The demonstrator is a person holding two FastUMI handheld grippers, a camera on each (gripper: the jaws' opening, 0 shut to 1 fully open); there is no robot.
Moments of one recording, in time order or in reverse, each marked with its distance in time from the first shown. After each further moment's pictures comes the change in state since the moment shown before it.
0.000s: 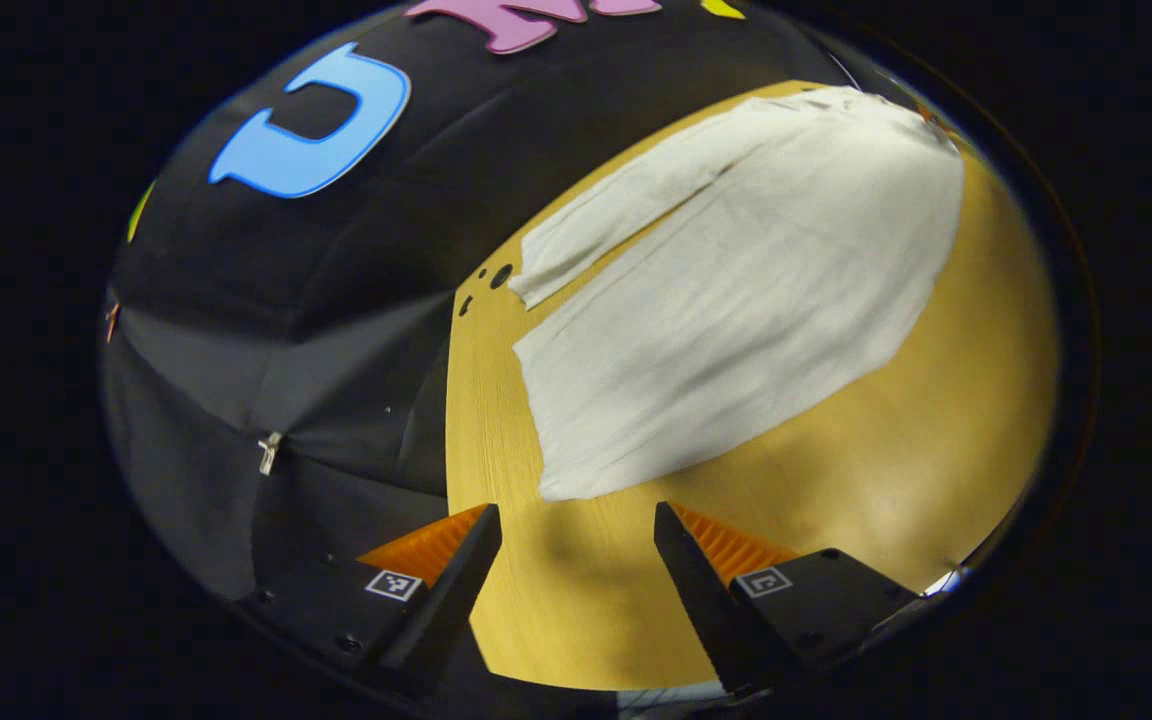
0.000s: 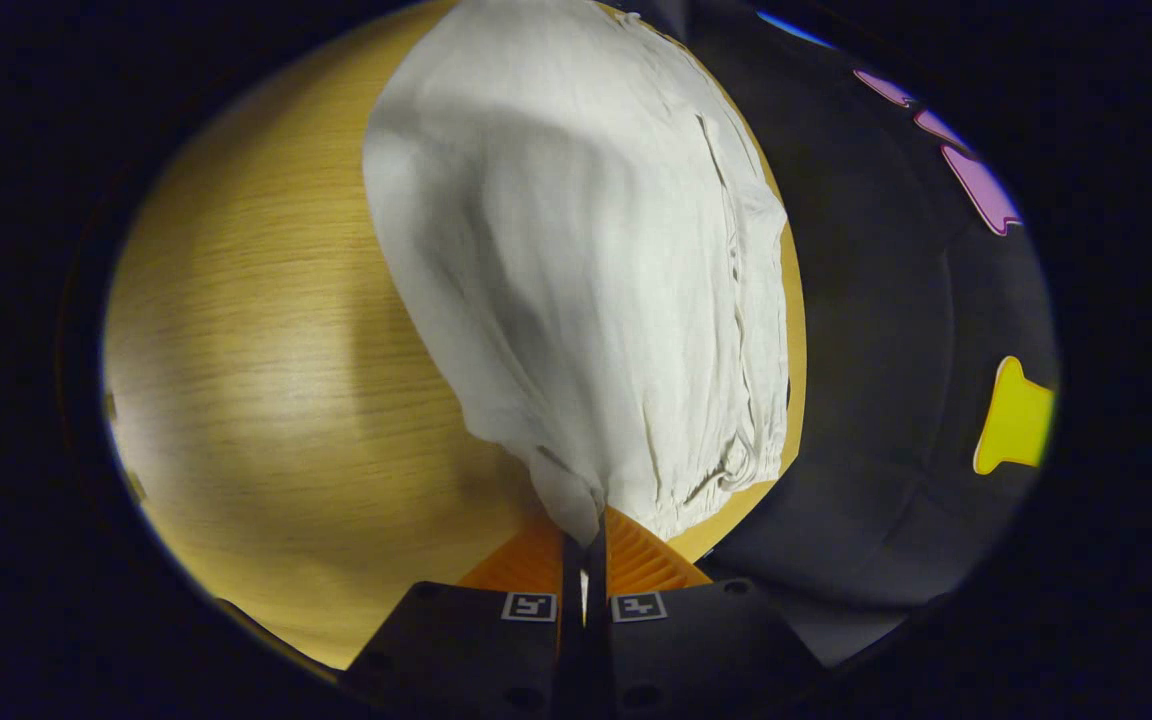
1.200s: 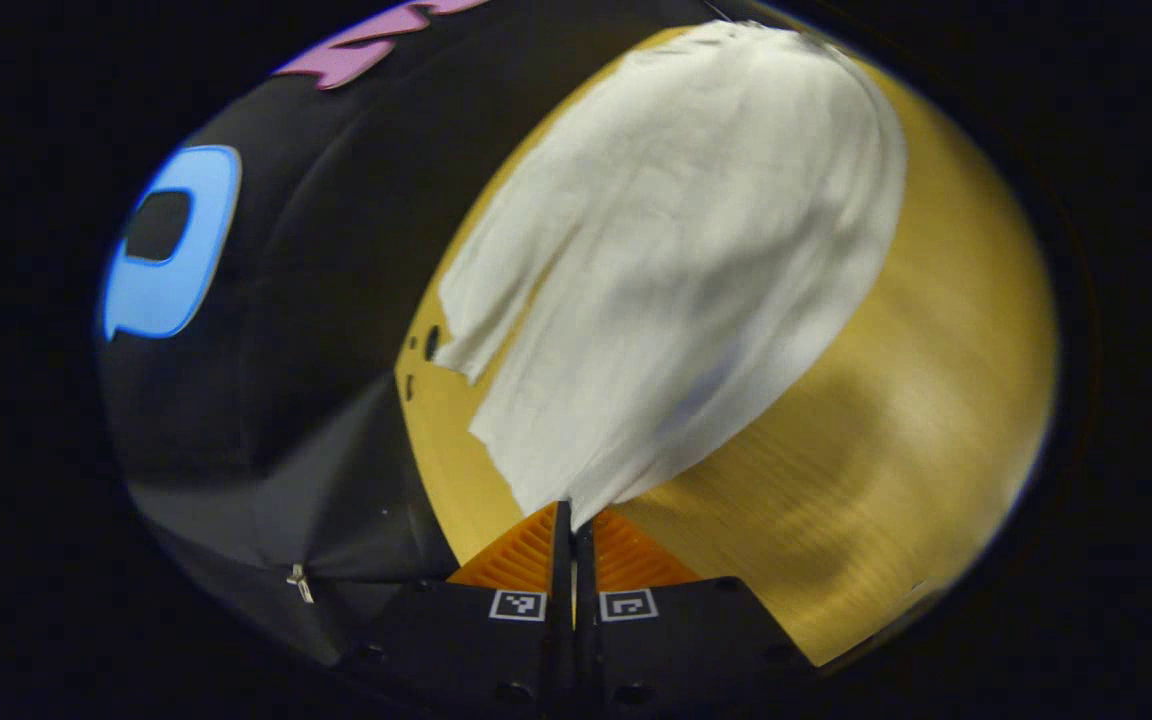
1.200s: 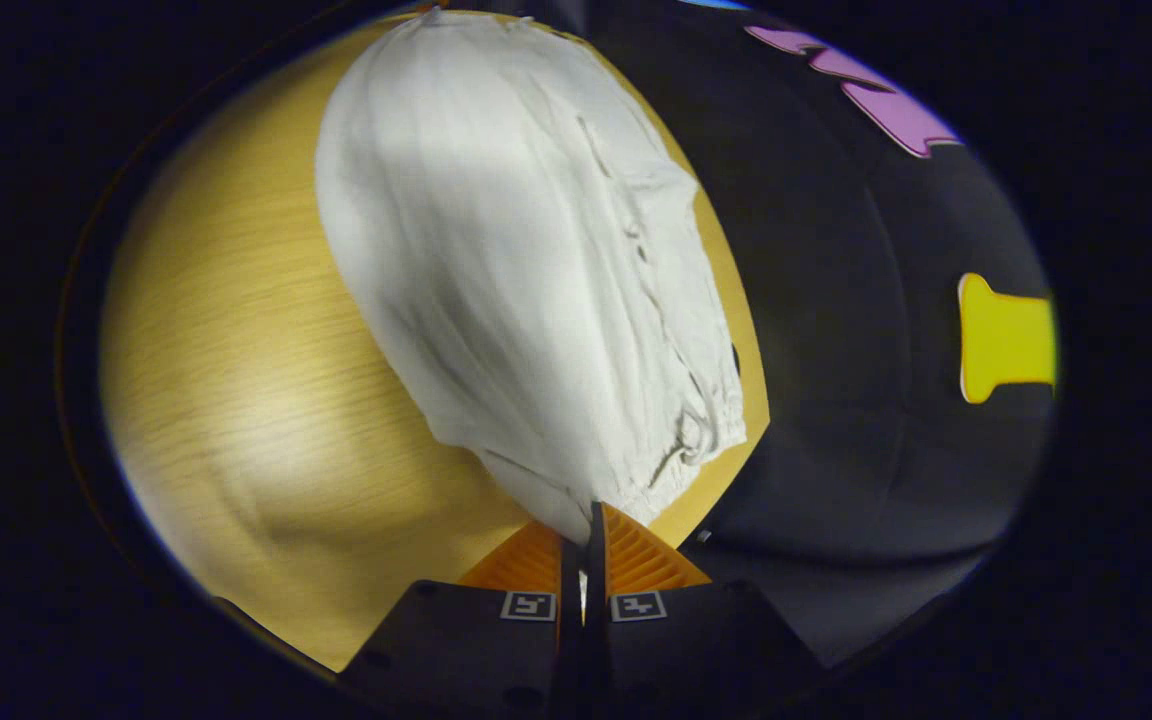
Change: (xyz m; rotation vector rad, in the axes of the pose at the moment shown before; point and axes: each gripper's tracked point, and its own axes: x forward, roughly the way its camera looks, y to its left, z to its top) left arm 0.061 0.013 0.079 0.203 -0.074 -0.003; right arm -0.021 -0.035 0.003 0.290 -0.018 -0.132
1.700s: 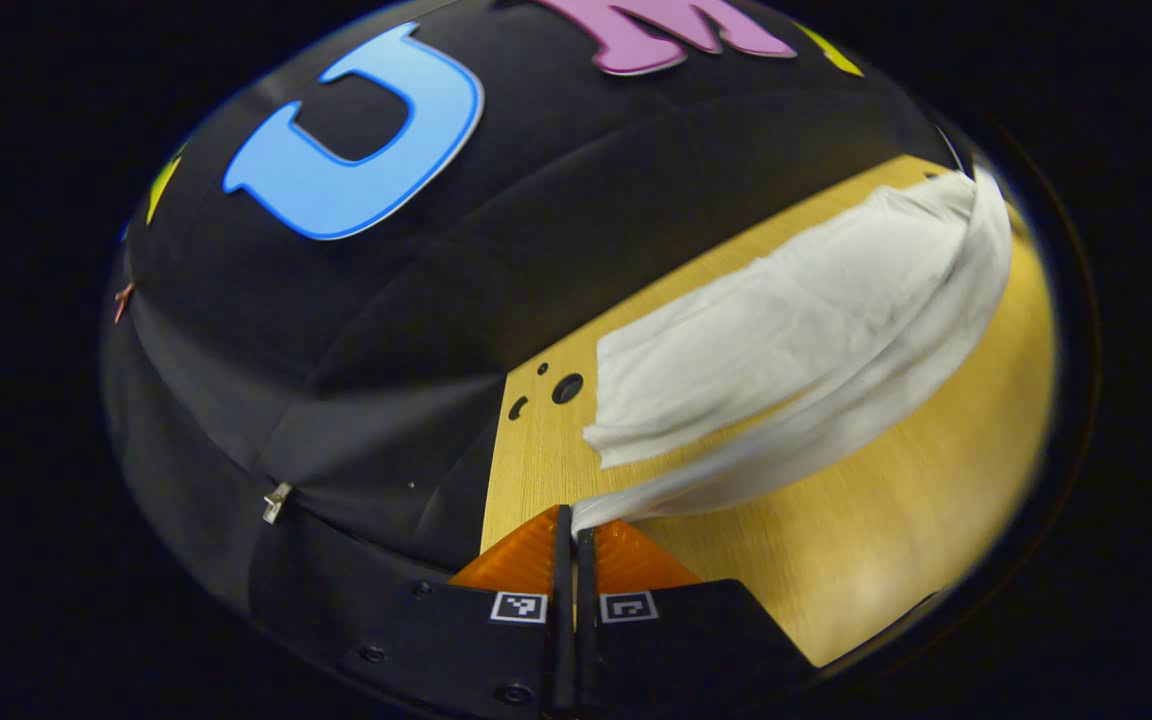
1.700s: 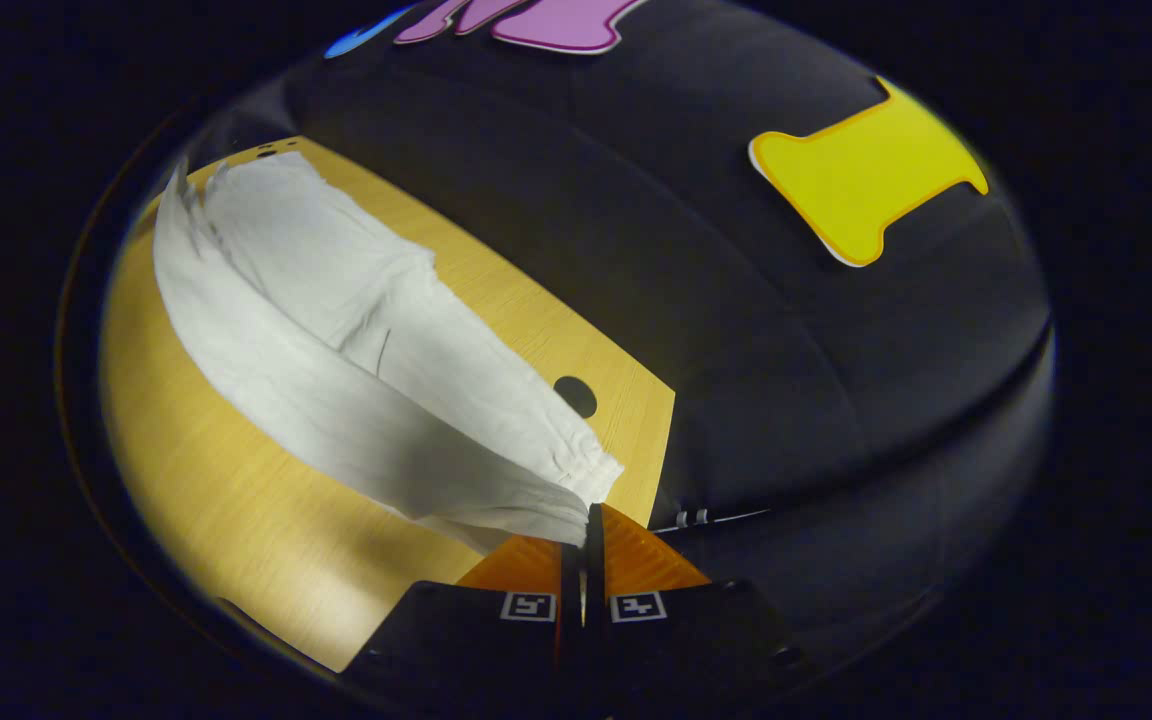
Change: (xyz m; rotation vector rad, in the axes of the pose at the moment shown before) left arm 0.020 0.104 0.080 -0.519 -0.101 0.153; right arm 0.008 -0.135 0.070 0.613 -0.038 -0.166
